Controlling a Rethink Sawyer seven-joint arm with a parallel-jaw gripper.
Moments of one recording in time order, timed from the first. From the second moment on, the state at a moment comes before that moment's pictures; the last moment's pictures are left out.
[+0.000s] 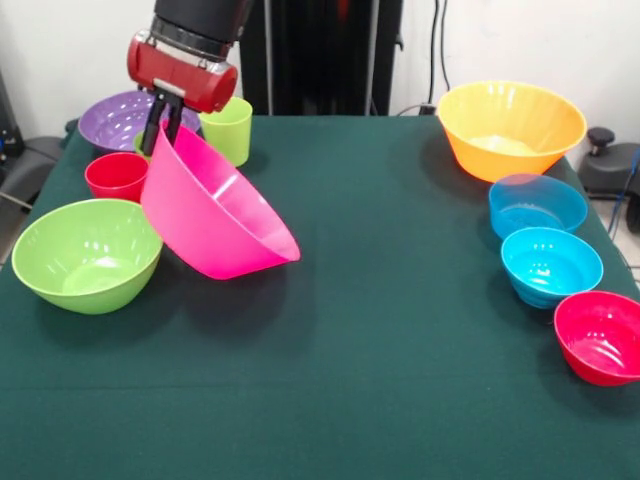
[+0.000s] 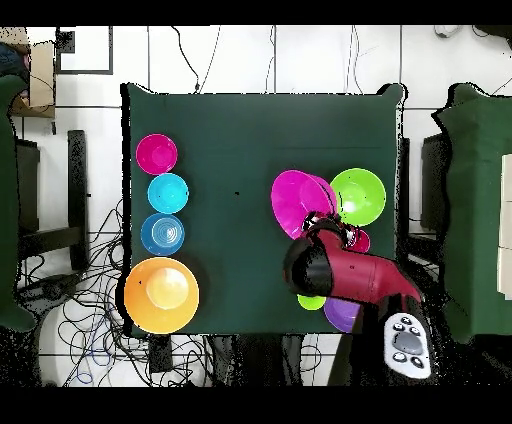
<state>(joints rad) -0.35 -0.66 -0.21 1.80 -0.33 0.01 2.00</state>
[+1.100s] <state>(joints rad) -0.50 -0.71 0.07 1.90 -0.33 0.06 2.00</state>
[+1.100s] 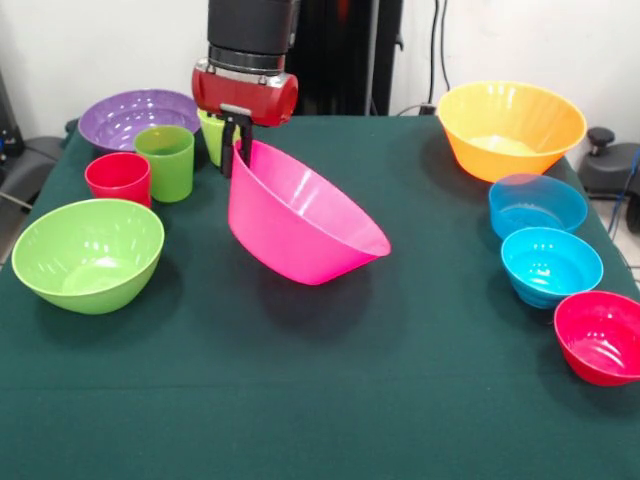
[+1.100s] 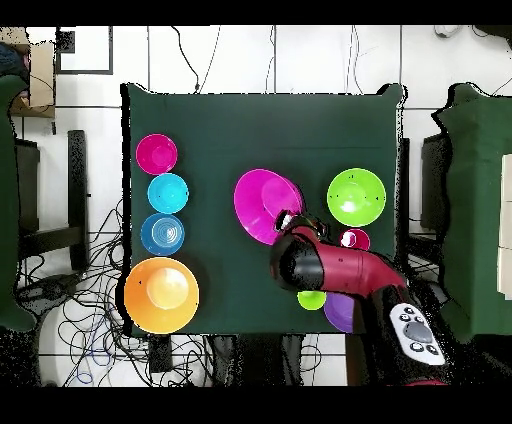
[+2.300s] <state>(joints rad) -0.85 -0.59 0.48 2.02 -0.33 0.25 2.00</state>
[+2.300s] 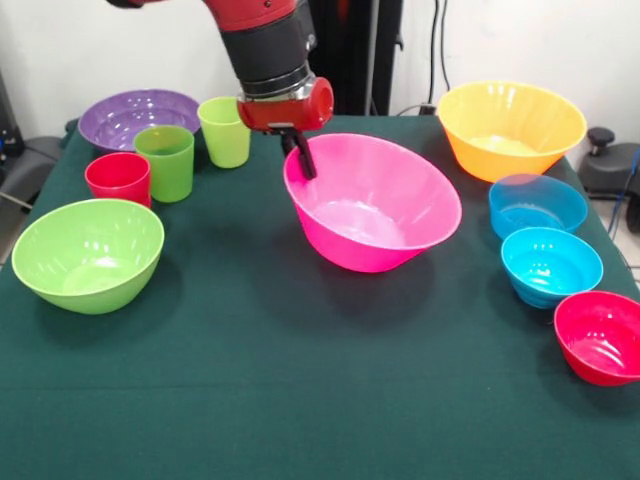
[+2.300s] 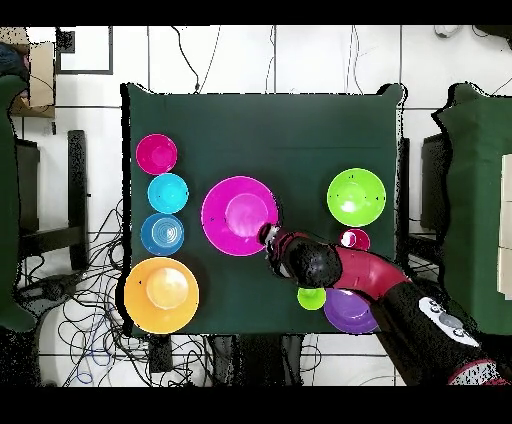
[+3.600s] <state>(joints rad) -0.92 -0.56 0.57 2.02 -0.39 0.25 2.00</state>
